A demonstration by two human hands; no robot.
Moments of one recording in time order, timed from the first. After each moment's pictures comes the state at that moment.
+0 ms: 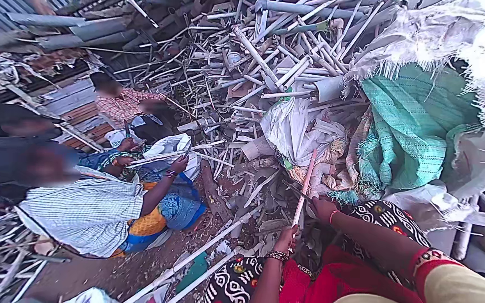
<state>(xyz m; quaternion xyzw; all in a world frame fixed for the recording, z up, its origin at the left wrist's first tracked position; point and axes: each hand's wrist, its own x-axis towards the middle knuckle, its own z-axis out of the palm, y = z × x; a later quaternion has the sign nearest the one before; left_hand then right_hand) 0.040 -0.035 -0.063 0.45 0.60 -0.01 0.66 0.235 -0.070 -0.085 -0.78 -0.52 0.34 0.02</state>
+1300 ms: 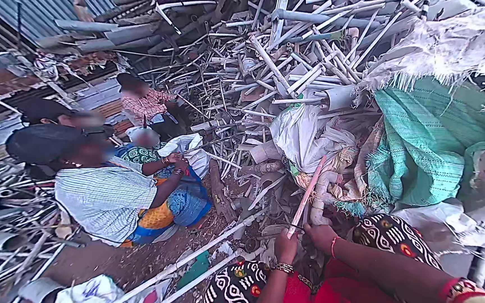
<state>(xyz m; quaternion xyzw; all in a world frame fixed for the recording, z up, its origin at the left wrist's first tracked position) 0.045 -0.040 -0.054 0.68 0.63 -0.04 0.37 0.187 -0.089 -0.056 -0.72 -0.62 0.32 -0.06</state>
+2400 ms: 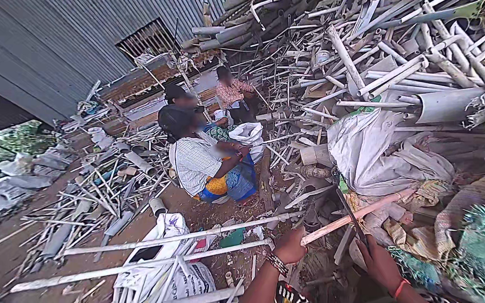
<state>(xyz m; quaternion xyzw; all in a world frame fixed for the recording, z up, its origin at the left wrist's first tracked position) 0.024 0.011 0.042 0.75 0.54 -0.19 0.32 0.260 -0.072 -0.081 -0.74 -0.53 0.35 0.21</state>
